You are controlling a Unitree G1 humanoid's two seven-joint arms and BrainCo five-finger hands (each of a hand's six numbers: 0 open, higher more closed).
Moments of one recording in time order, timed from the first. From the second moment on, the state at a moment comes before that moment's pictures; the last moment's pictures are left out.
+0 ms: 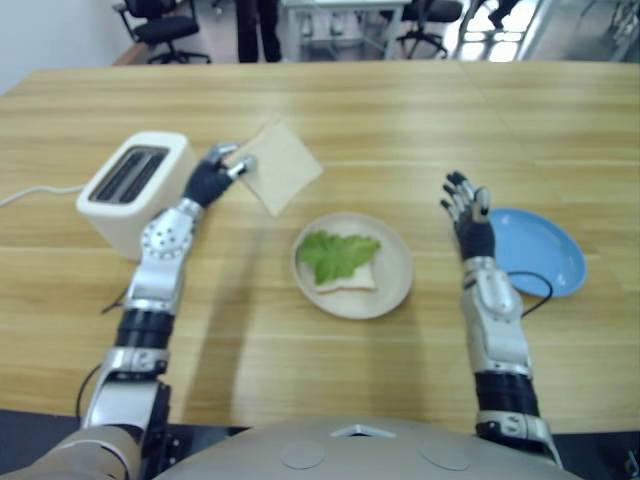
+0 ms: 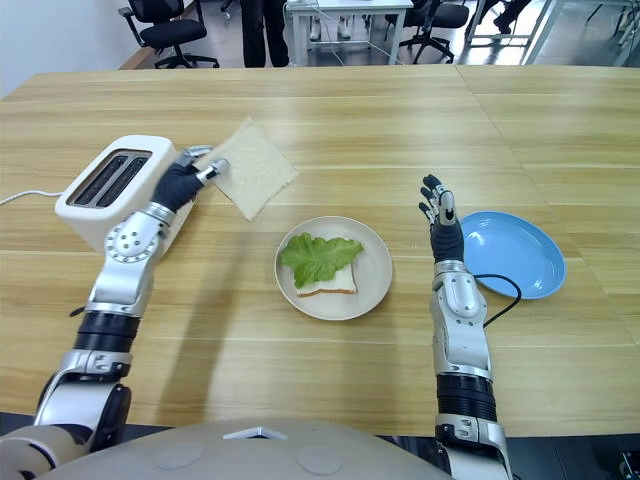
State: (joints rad) left arm -0.38 0.30 -0.05 0.26 -0.04 -0.12 -0.35; right arm -0.06 -0.14 -0.23 0.07 0.12 -0.14 0.10
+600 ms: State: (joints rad) left arm -0.47 0.26 -0.35 0.53 0.20 -0.36 -0.52; right arm -0.06 -0.13 -0.23 0.09 0.11 -0.15 0.09
